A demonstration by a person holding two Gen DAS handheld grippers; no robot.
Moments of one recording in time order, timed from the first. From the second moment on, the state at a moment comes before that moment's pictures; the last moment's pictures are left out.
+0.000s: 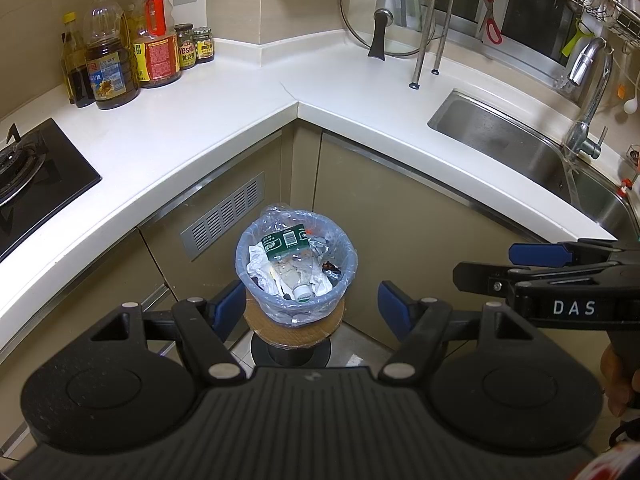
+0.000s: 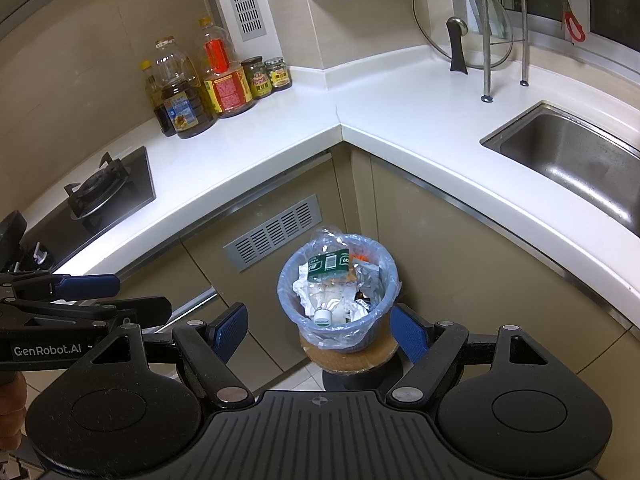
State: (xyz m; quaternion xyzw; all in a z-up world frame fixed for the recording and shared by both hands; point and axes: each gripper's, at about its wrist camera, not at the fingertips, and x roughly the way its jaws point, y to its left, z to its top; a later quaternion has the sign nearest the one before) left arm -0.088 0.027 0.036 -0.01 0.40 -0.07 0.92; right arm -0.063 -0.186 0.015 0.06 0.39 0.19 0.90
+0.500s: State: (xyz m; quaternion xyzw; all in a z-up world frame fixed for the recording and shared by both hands) left arm -0.086 0.021 0.038 -0.01 0.40 -0.06 0.92; right arm -0.065 -0.180 0.017 0.06 0.39 0.19 0.90
